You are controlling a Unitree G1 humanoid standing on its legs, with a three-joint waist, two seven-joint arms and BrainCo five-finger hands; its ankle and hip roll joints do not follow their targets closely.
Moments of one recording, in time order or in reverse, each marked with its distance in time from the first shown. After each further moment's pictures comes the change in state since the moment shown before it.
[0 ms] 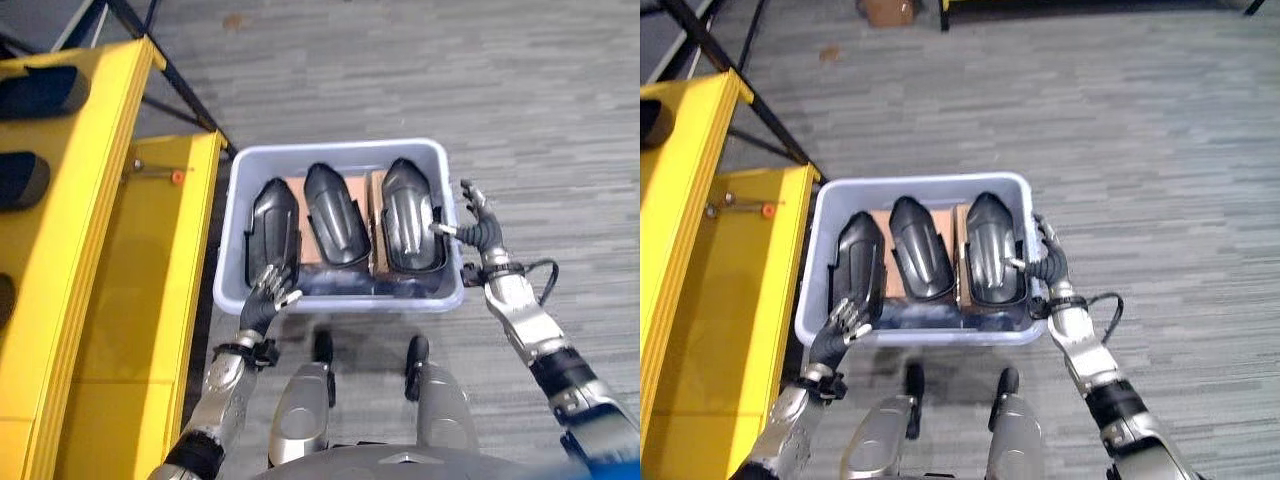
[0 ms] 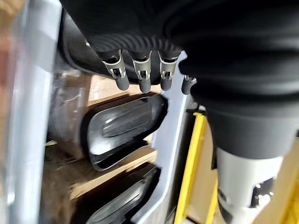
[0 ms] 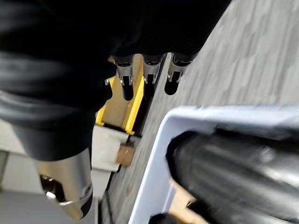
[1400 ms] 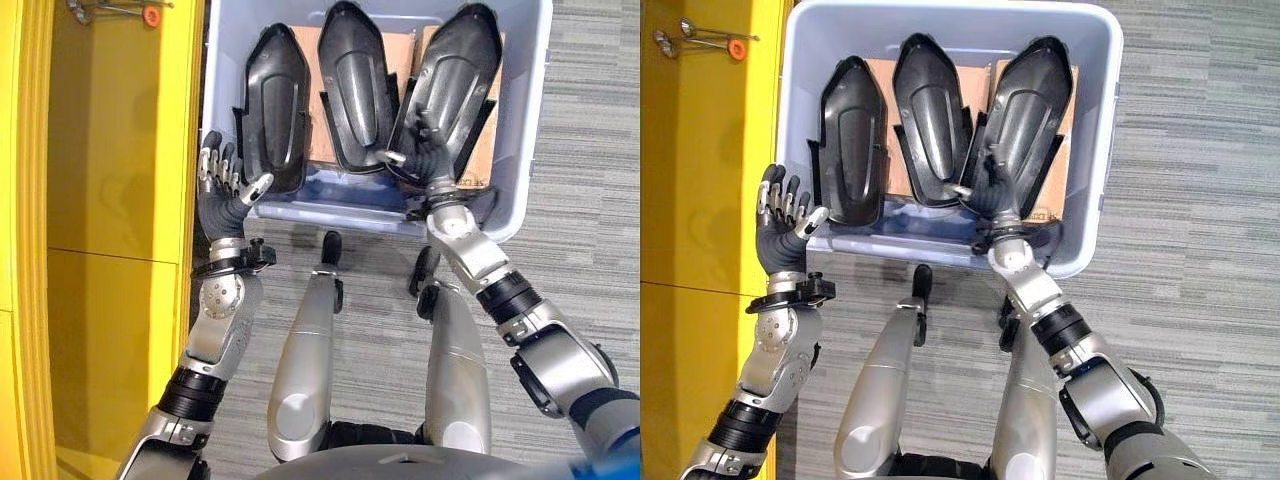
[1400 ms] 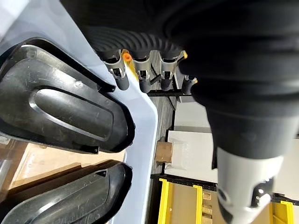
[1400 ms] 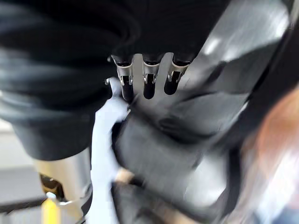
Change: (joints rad) left arm -0.178 0.016 0.109 -0.463 0.173 0.107 0.538; right arm -0.327 0.182 0.184 -0.038 0.153 0.161 -0.131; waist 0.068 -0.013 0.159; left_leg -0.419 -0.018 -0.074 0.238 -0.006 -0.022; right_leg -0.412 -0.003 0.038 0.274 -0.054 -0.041
